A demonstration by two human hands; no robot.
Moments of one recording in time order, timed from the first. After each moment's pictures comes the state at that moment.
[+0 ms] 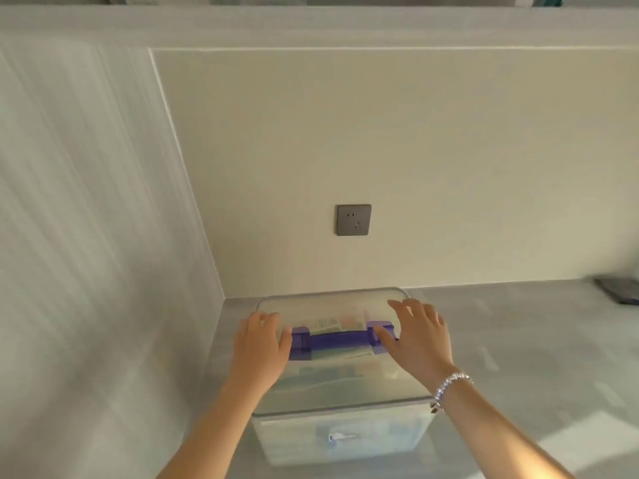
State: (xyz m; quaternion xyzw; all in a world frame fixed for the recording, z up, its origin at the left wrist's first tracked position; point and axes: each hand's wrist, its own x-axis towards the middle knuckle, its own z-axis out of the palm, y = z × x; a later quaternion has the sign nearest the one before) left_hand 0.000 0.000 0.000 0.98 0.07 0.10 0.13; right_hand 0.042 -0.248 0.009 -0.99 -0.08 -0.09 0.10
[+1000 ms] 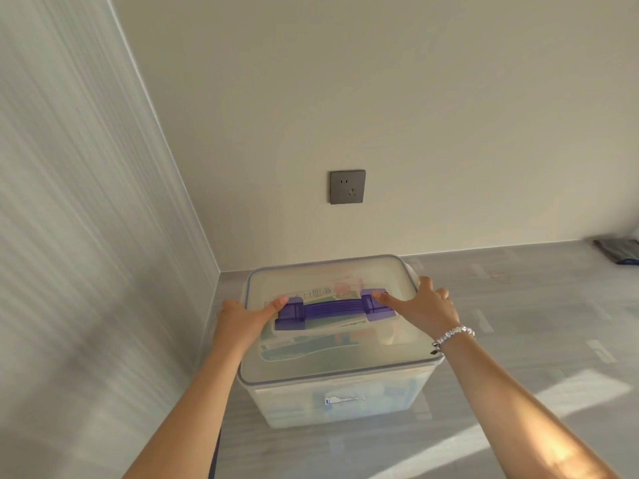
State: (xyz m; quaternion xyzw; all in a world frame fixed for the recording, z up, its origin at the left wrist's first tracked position) left_hand 0.014 0.021 -0.019 0.84 0.31 0.01 0.44; right_hand 0.070 -0.275 -0.018 -0.95 0.12 0.09 0.28
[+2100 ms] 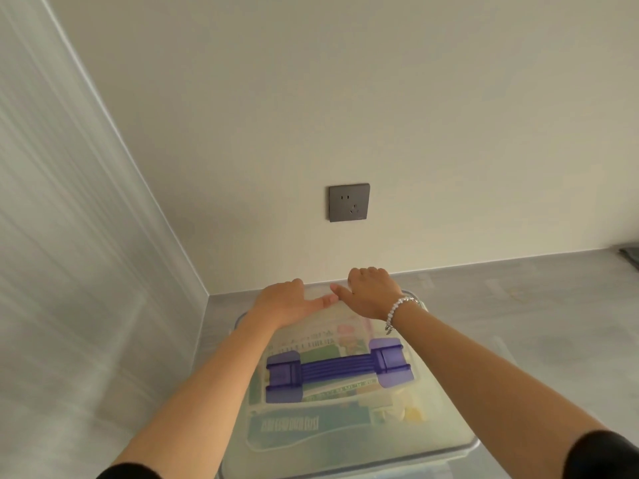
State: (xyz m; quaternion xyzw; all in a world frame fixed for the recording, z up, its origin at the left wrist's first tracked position) left_hand 0.163 -0.015 -0.009 0.98 0.00 -0.14 0.11; right_hand 0.194 -0.195 -0.016 -0.98 -0.21 0.03 0.03
